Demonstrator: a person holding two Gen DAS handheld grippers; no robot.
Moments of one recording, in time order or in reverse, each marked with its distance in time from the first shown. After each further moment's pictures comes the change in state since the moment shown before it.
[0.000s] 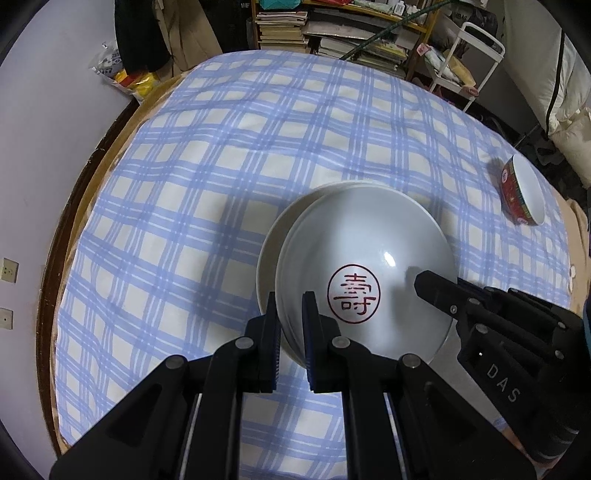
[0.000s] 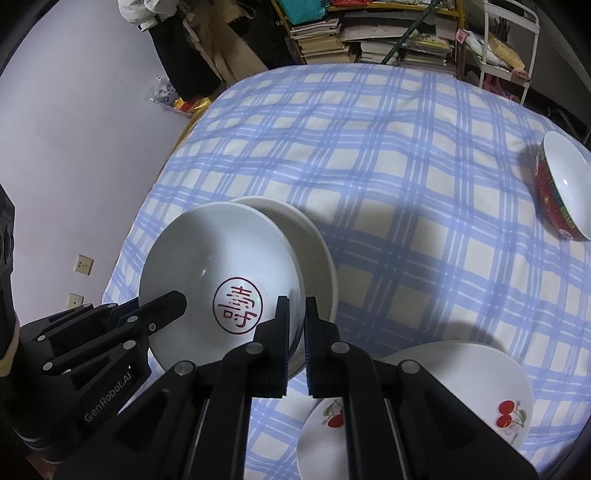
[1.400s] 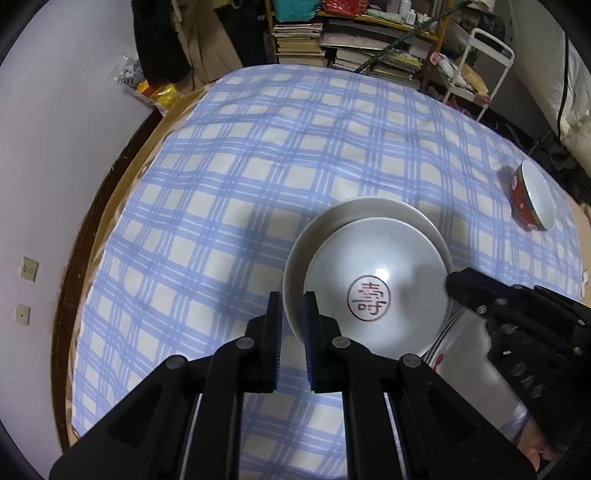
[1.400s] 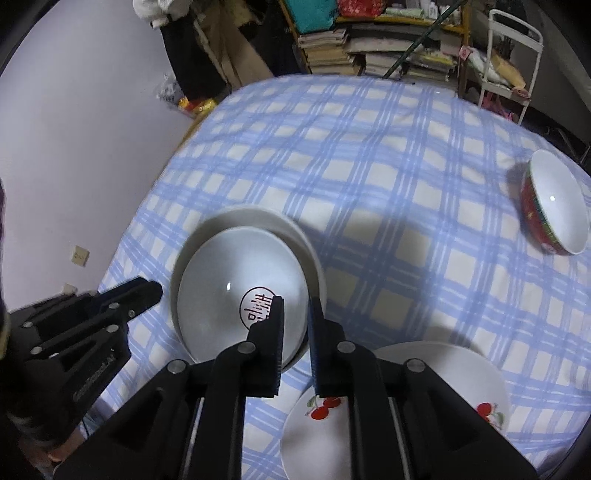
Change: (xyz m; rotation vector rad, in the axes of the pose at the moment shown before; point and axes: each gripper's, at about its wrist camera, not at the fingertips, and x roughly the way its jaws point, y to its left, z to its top) left arm -0.021 0.005 -0.004 -0.024 -0.042 0.076; right arm -0.024 -0.003 -0.002 -0.043 -0.047 -0.018
